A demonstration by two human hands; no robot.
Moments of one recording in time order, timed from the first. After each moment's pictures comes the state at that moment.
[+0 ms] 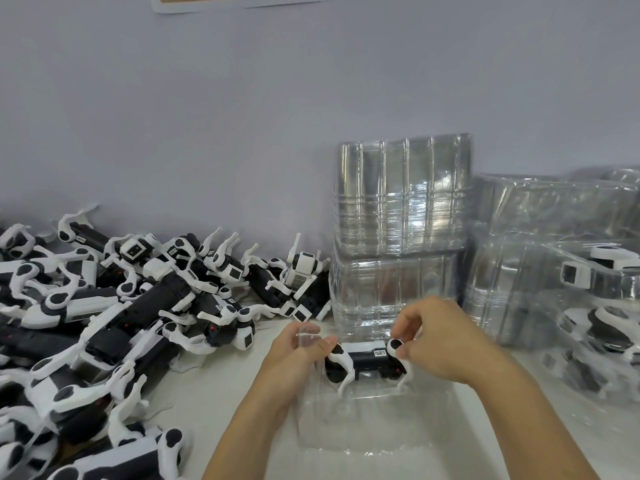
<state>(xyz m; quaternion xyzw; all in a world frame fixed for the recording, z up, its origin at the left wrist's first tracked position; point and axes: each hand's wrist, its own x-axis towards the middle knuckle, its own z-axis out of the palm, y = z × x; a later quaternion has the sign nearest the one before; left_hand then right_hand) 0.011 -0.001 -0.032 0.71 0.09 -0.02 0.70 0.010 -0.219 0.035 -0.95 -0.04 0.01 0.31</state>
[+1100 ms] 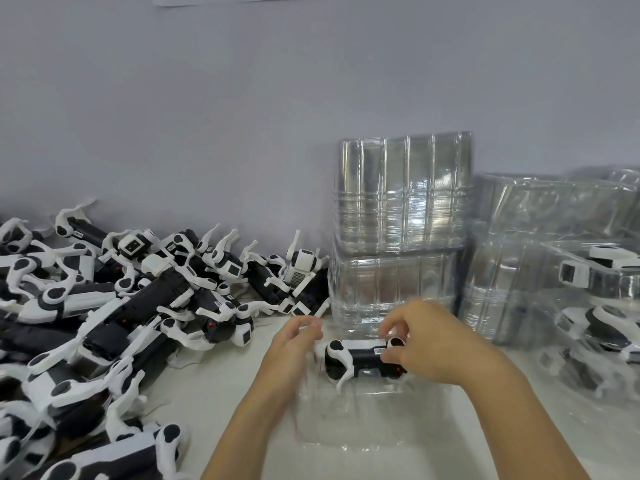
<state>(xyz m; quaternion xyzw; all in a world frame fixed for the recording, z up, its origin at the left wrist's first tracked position) 0.014 -0.002 -0.033 0.72 0.07 -0.01 0.69 0.009 -0.210 0.038 -0.96 -0.09 0.05 0.25</state>
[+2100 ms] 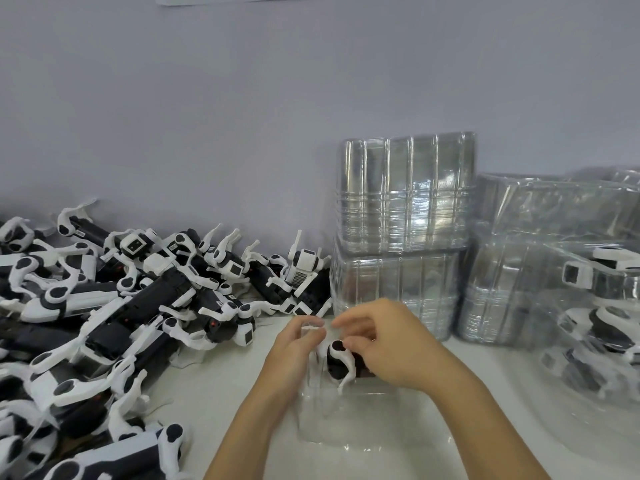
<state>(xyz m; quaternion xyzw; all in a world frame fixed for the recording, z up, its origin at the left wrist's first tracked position) 0.014 -0.001 -0.032 0.74 0.07 0.00 0.66 0.010 -0.171 0.025 -0.91 -0.16 0.01 0.39</state>
